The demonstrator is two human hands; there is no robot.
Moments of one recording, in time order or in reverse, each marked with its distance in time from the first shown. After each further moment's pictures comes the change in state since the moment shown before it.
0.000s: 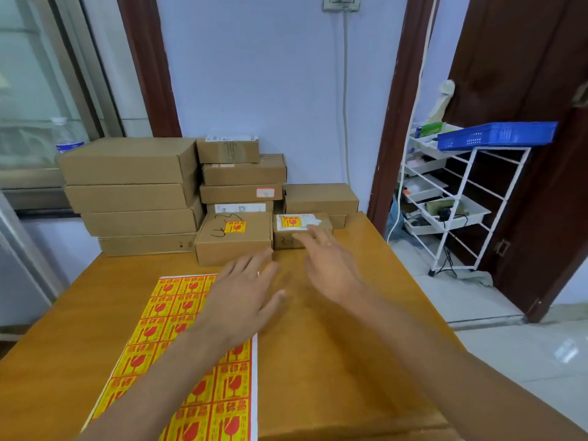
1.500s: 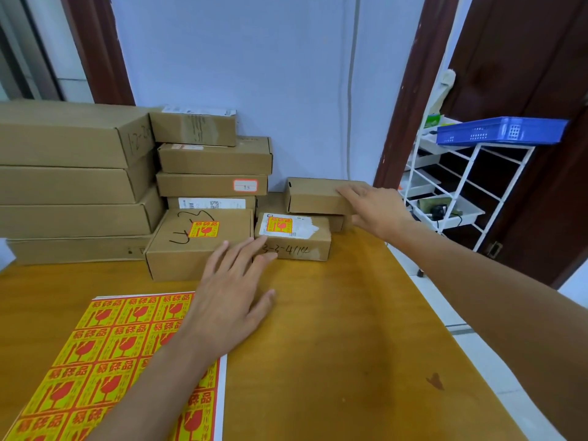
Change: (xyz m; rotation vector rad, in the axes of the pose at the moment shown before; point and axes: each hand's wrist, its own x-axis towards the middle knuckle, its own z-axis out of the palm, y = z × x) left_hand 0.074 -0.025 0.067 -0.118 0.168 0.029; right_hand 0.122 0.170 -0.016 -0.620 -0.080 -0.124
